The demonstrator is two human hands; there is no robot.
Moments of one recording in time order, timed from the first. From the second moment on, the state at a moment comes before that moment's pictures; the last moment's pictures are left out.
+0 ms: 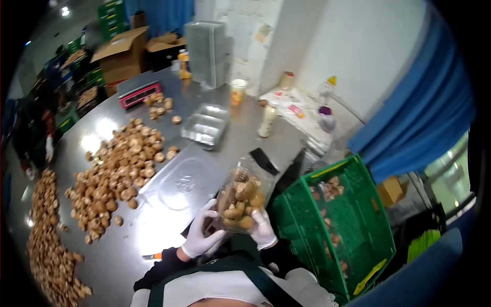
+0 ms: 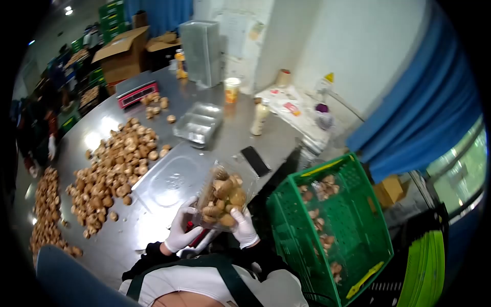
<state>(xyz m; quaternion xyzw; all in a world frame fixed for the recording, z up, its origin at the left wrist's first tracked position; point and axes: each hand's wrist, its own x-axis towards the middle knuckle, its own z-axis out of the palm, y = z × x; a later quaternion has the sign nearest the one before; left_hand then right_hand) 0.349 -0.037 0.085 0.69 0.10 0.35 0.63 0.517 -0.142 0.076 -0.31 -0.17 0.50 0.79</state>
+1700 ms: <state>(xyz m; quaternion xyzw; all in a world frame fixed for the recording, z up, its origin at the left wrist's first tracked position) 0.133 -0.112 0.005 0.35 0.73 0.52 0.29 0.634 0.252 -0.012 -0.67 -0.69 0.09 0.26</state>
